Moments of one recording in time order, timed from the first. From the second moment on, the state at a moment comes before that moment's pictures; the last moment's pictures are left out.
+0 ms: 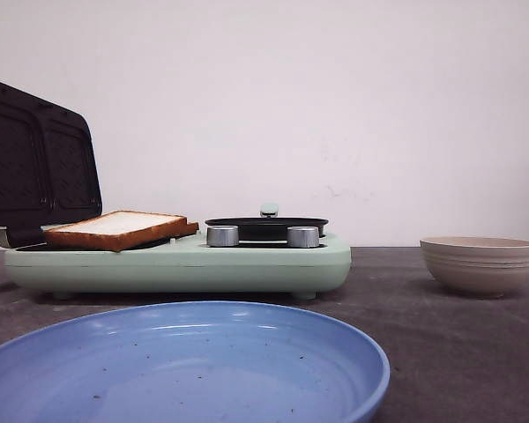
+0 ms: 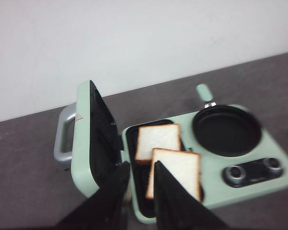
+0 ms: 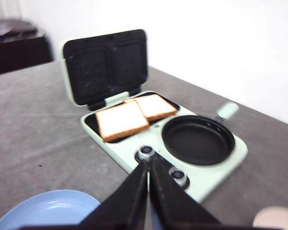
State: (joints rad) left arm -0.46 0.89 1.43 -0.89 -0.28 0.06; right arm 0.65 0.53 0.75 -0.39 -0.12 -0.02
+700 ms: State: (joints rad) left arm 0.14 1.36 1.49 -0.52 -0.13 -0.05; right arm 0.65 0.37 0.57 -0.42 -0.10 0.17
